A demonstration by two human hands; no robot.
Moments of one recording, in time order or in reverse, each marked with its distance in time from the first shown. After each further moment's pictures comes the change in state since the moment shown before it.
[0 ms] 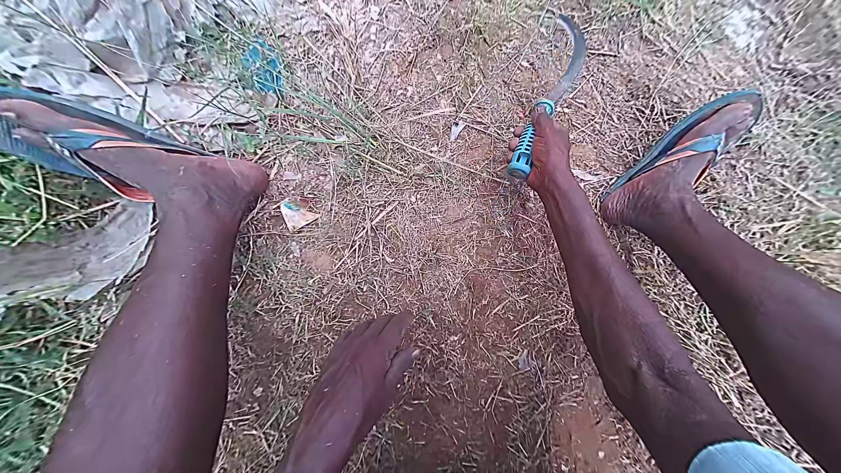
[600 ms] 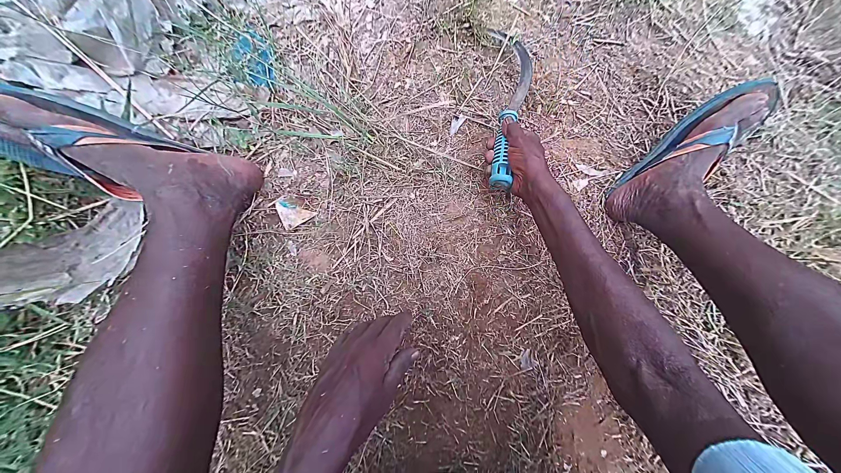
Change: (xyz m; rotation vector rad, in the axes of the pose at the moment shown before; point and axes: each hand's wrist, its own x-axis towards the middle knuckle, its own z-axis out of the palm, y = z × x) left_hand 0.000 -0.002 0.002 -0.005 -0.018 -0.022; right_hand -0.010 0.020 0.017 -0.076 -0.123 0.167
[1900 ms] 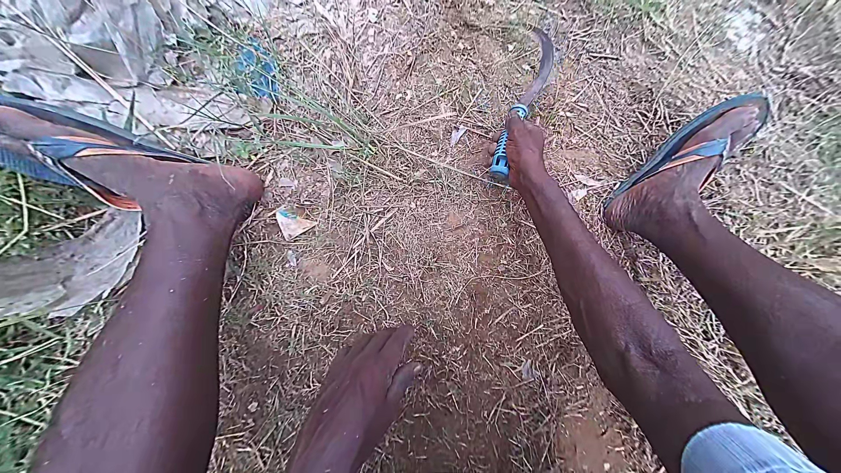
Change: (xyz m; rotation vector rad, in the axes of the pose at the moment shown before) left_hand 0.002 0.001 -0.001 -0.008 -0.032 0.000; right_hand 0.037 -0.005 0.007 -0.077 0.116 -0.191
